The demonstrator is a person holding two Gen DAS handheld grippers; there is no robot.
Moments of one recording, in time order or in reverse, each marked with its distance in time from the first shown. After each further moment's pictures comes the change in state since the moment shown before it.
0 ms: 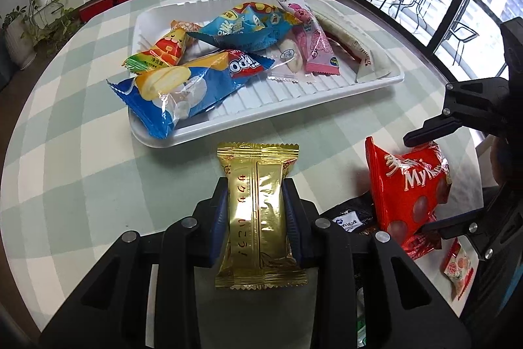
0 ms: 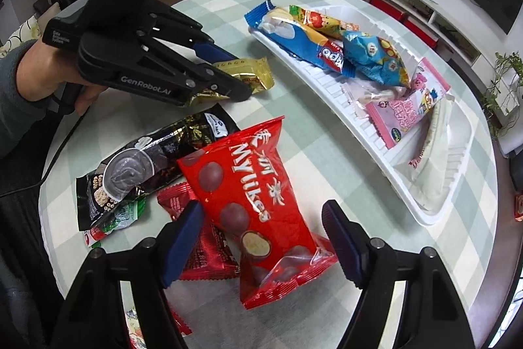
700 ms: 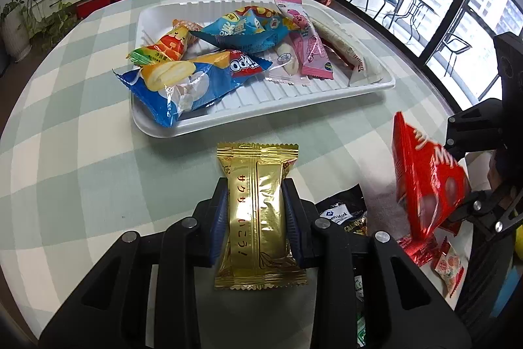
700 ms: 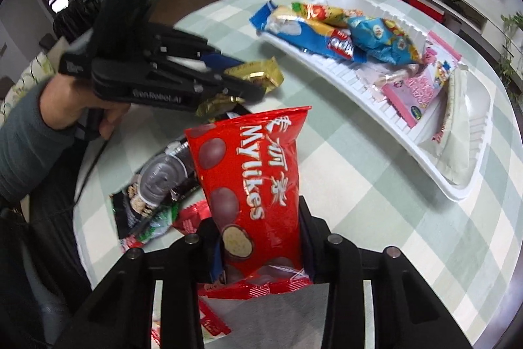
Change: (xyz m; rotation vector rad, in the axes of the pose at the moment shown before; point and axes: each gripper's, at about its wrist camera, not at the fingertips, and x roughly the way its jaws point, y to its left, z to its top) left arm -0.007 0.005 -0.007 -0.039 -0.030 -0.052; right arm -0.021 -0.008 -0.010 0.183 -0.092 0.139
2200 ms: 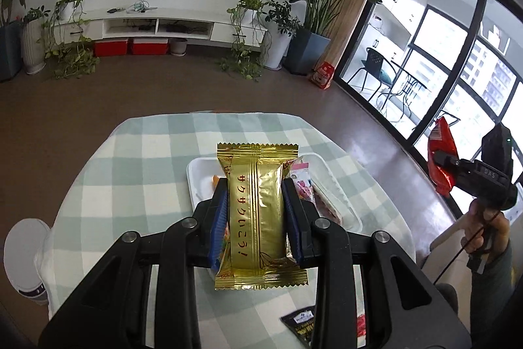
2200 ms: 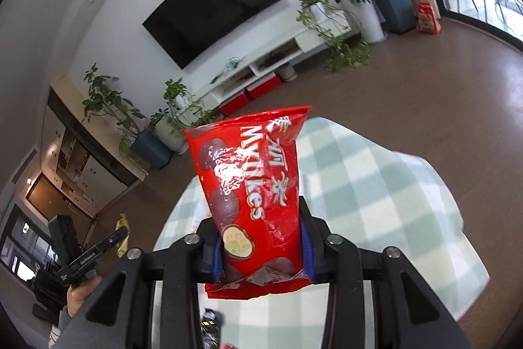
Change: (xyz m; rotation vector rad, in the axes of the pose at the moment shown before) left arm -0.145 0.052 0.126 -0.120 -0.305 -0.046; right arm -0.166 -0.097 0.002 0.769 -0.661 -0.196
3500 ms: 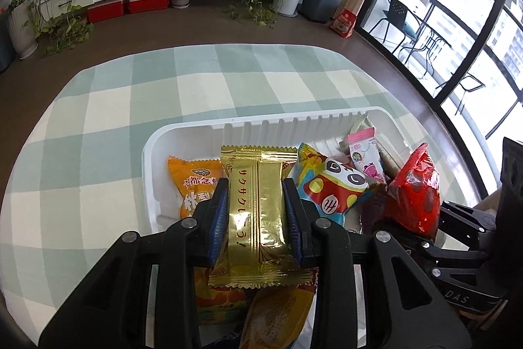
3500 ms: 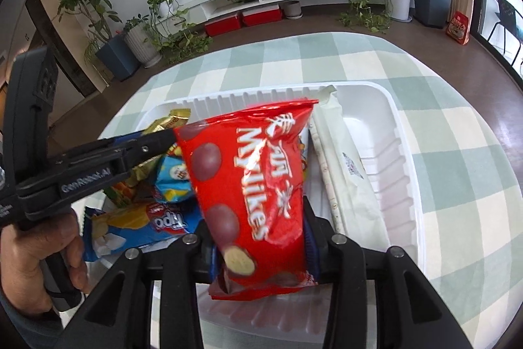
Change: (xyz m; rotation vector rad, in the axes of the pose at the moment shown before) left arm 0.212 0.028 -0.022 0.027 0.231 0.074; right arm 0.202 0.036 -0.072 -0.223 0.296 -0.227
